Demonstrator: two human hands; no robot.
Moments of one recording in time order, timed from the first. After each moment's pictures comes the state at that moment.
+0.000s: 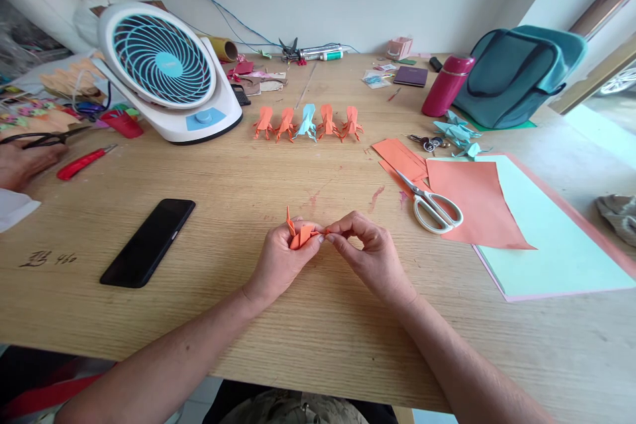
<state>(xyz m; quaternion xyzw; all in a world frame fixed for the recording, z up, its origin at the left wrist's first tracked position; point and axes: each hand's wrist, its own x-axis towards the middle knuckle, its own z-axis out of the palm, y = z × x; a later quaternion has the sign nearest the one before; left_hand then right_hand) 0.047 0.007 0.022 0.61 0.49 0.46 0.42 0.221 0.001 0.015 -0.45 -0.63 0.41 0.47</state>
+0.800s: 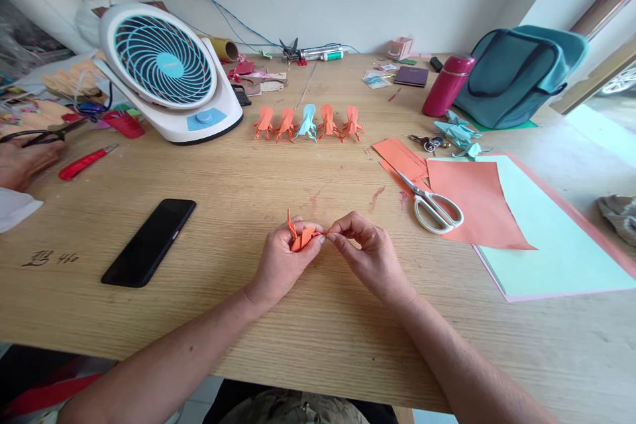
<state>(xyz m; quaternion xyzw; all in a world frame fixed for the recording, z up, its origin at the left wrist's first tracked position) 0.047 0.006 0.019 0.66 0.46 0.48 0.35 0.220 0.001 0.012 -0.45 -0.62 0.44 0.46</state>
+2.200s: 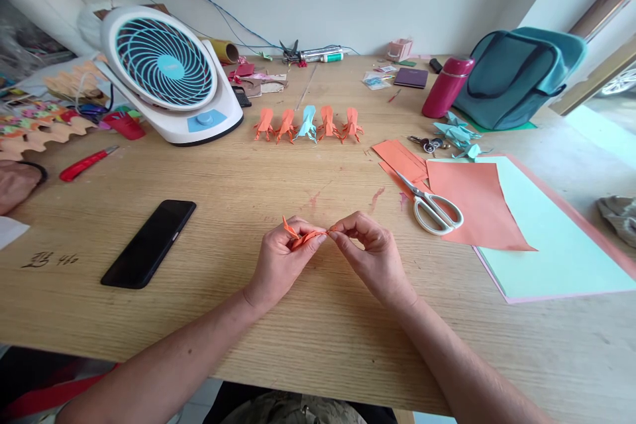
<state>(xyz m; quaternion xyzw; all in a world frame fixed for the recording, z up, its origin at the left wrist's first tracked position) 0.044 0.004 0.021 0.64 0.44 0.51 0.37 0.220 -0.001 0.016 -0.47 -0.61 0.40 0.49</state>
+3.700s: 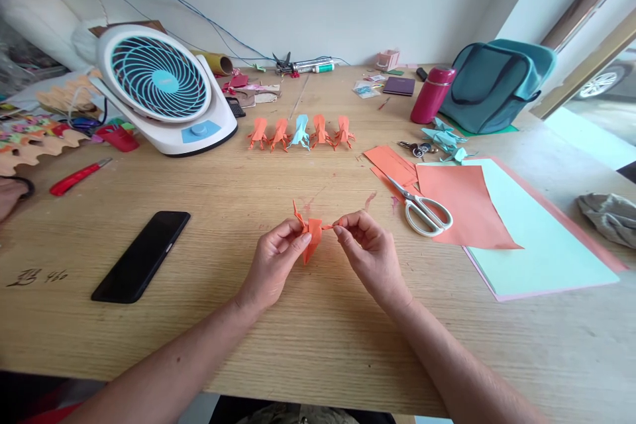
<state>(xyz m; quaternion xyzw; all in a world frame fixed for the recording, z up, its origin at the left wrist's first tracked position) 0.045 0.008 0.025 0.53 0.41 0.51 0.53 0.218 0.003 0.022 -0.48 -0.54 0.42 0.55</state>
